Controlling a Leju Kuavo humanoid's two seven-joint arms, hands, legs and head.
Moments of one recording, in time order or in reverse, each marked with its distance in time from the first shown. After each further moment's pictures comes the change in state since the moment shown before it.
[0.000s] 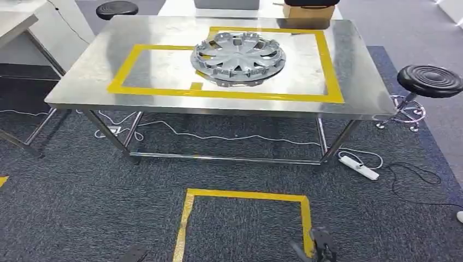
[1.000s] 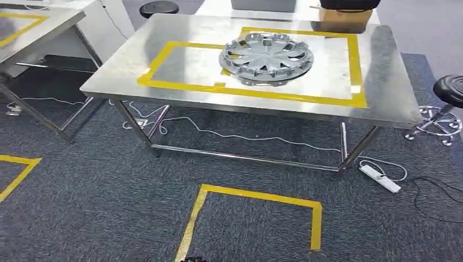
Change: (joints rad) left arm 0.005 -0.001 0.014 -0.001 -0.027 -0.004 0.024; right arm 0.061 0.021 -0.032 0.035 0.111 -0.084 0.093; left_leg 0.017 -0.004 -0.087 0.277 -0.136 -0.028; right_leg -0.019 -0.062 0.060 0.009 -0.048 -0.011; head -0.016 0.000
